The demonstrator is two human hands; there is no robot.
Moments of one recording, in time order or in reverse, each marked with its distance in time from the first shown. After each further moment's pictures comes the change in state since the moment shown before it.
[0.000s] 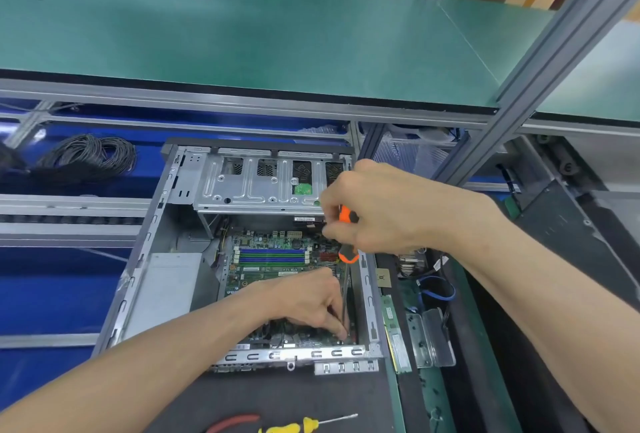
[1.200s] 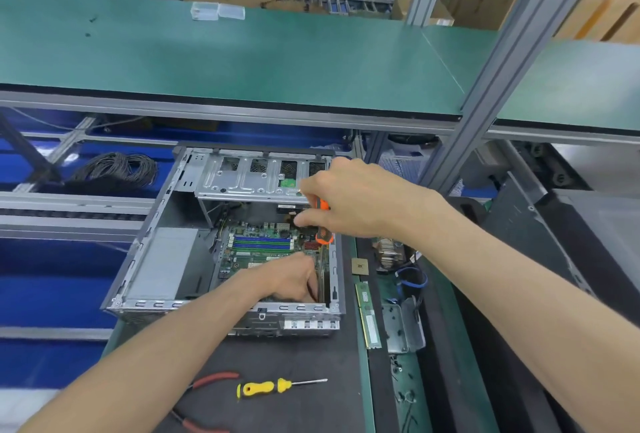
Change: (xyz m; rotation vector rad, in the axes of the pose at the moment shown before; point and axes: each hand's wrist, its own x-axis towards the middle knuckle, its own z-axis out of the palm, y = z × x) left_hand -0.004 0.040 0.018 0.079 0.123 -0.274; right_hand -0.058 0.002 0.010 -0.036 0.132 -0.005
